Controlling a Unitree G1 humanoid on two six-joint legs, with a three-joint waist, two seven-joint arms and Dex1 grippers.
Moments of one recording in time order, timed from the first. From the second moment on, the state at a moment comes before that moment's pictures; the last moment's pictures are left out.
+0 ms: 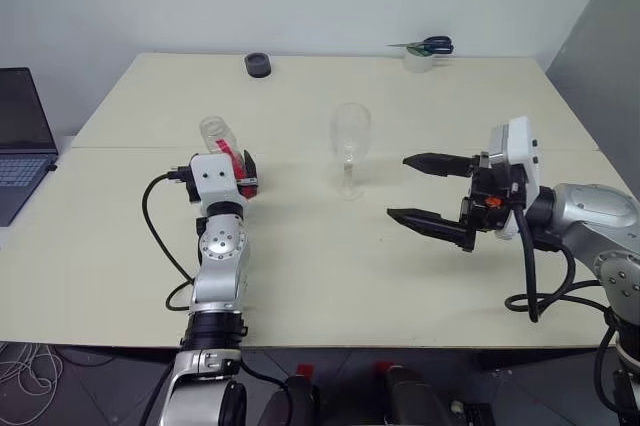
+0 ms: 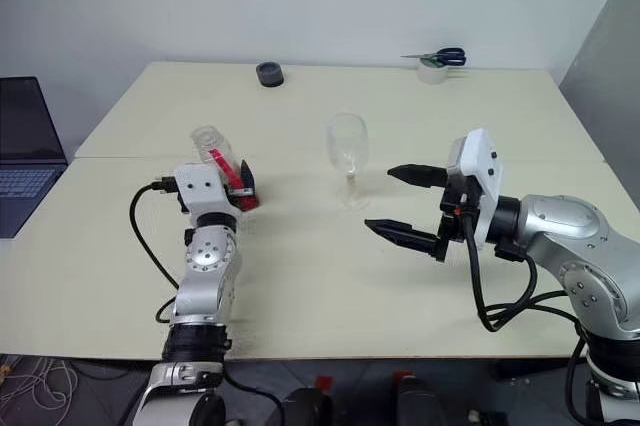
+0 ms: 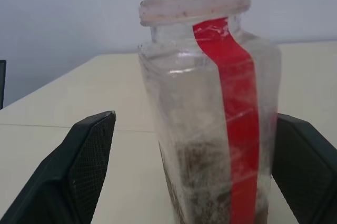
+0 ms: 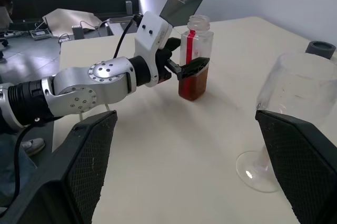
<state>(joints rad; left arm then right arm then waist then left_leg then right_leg) -0.47 0.14 0.17 0.26 0.06 0.00 0.19 -0.45 -0.75 -0.10 -0.57 0.82 0.78 0.76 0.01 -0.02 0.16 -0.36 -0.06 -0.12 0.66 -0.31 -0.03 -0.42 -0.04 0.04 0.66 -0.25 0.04</state>
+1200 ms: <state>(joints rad) -0.60 0.20 0.20 0.58 -0.01 -0.16 0.13 -0.44 -0.76 -0.10 -0.59 0.84 0.79 0.71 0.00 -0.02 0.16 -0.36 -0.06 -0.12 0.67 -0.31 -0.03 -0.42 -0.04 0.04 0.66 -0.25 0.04</state>
